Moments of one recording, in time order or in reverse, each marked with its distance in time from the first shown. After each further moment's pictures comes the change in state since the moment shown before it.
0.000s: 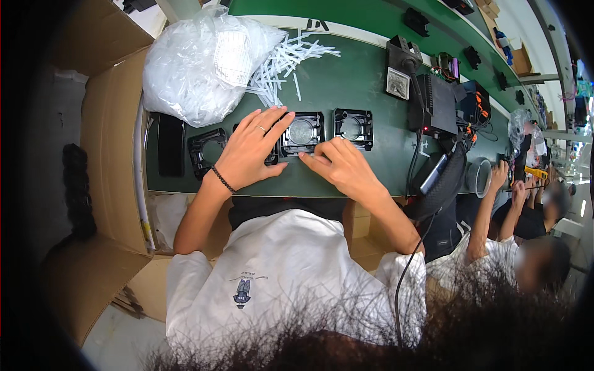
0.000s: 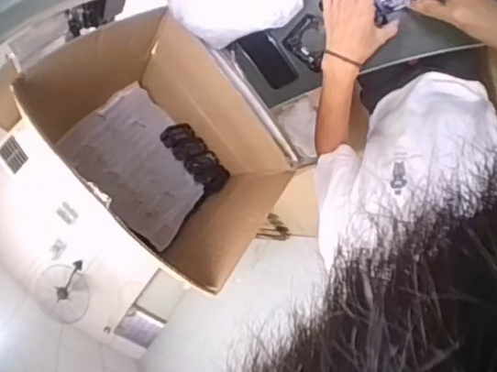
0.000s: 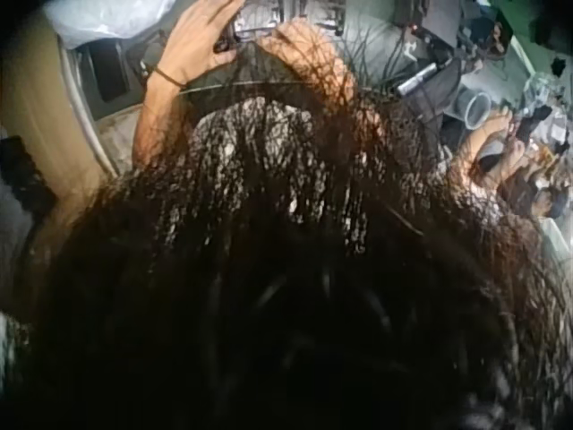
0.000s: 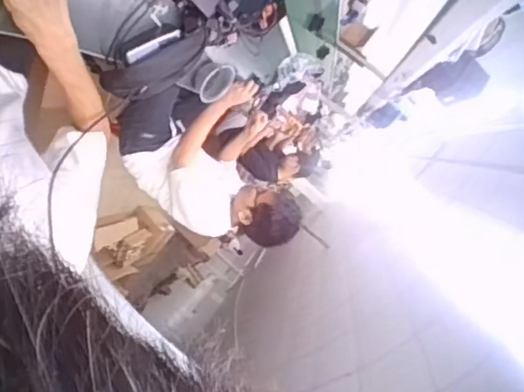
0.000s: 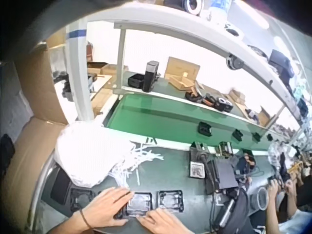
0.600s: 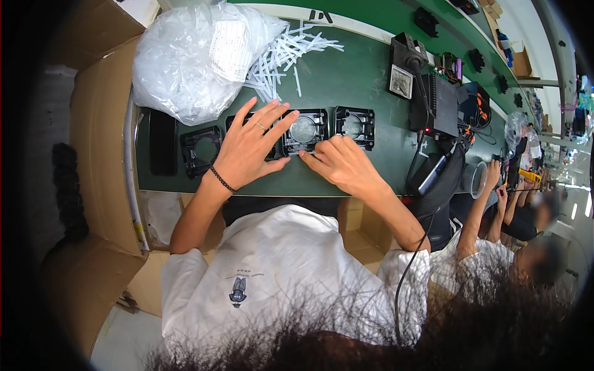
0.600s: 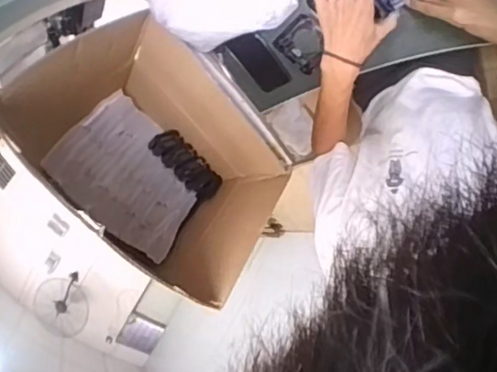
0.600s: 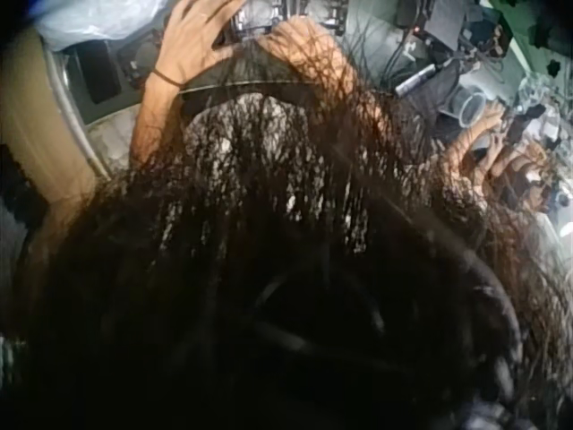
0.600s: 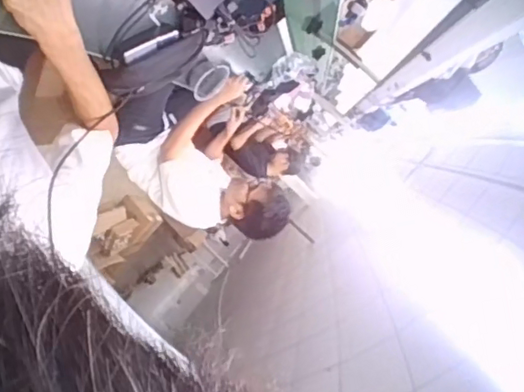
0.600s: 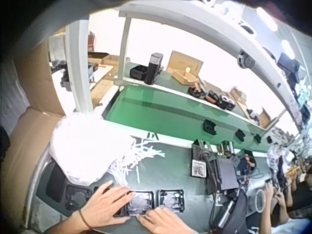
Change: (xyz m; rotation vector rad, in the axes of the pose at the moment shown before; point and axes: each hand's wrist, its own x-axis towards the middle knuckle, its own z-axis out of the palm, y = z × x) left_hand 0.000 -0.007 0.013 0.089 0.065 0.004; right_hand 0.004 0.010 -0.001 -0.099 -0.124 -0.153
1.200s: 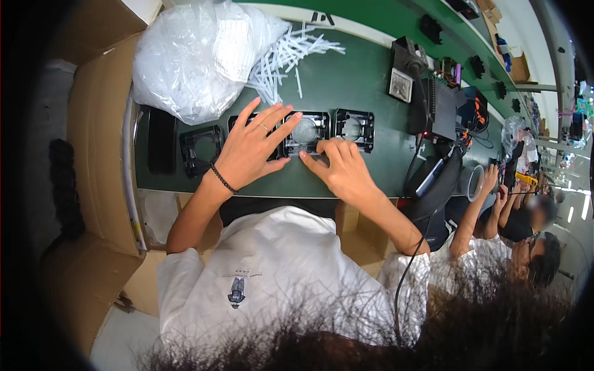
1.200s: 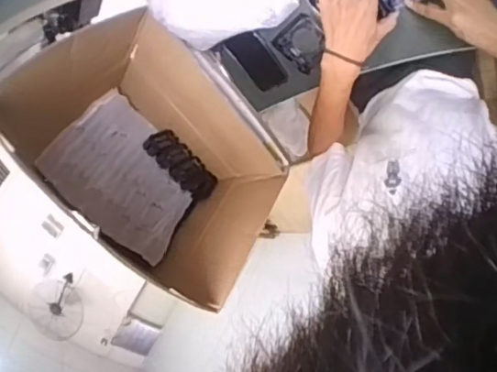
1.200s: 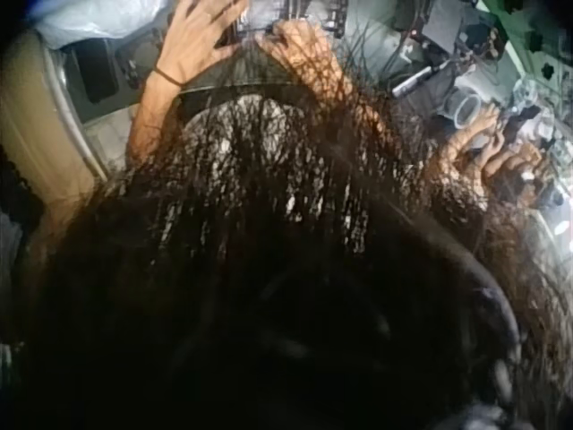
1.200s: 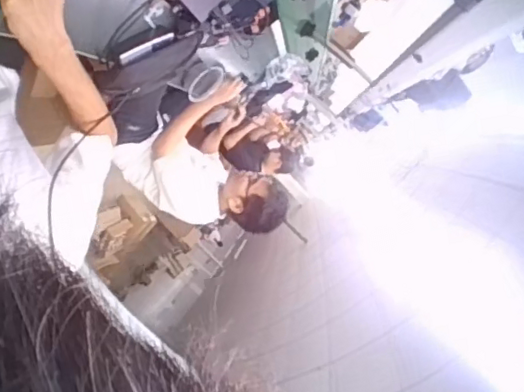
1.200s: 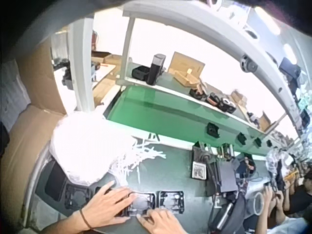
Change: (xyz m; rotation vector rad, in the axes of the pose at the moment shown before) left_hand 0.001 0.000 0.001 -0.012 -0.013 0.025; right_hand -0.002 -0.013 -0.003 -0.008 -0.055 0.136
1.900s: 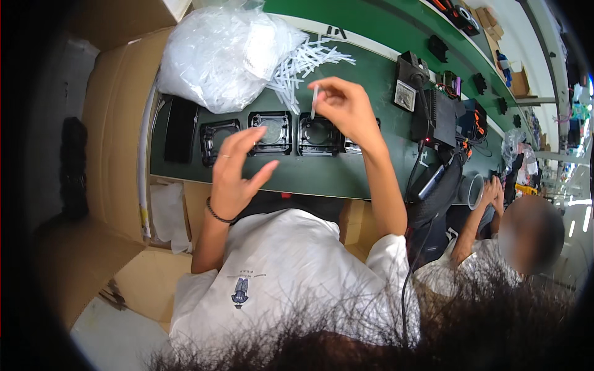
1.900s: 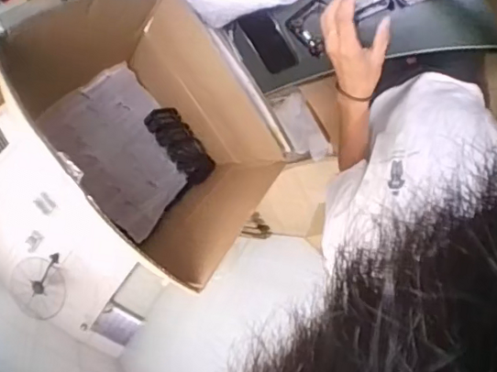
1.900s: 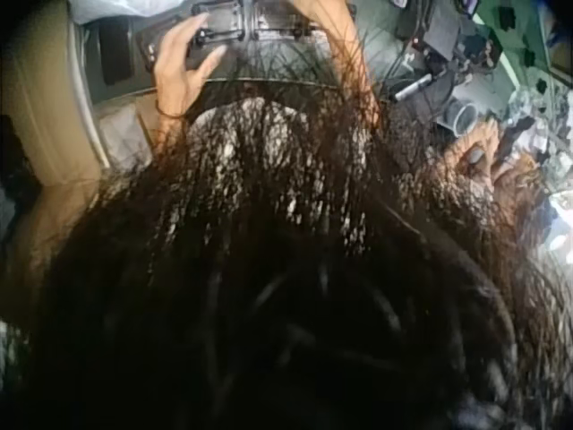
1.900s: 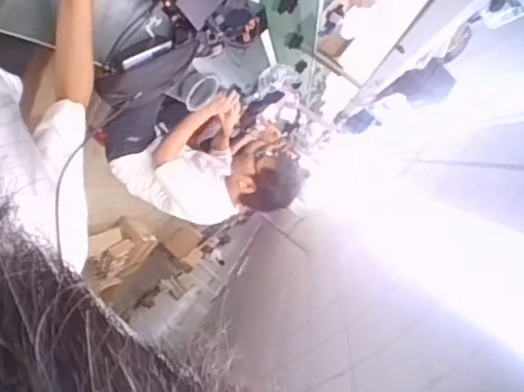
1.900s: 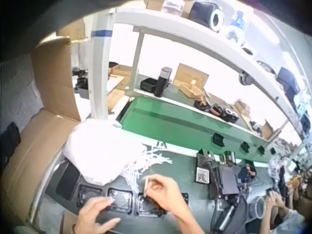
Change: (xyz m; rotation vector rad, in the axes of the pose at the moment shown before) left_hand -0.068 0.034 -0.024 -0.281 0.503 -0.268; right_hand 0.109 0.042 -0.013 1.062 0.093 0.556
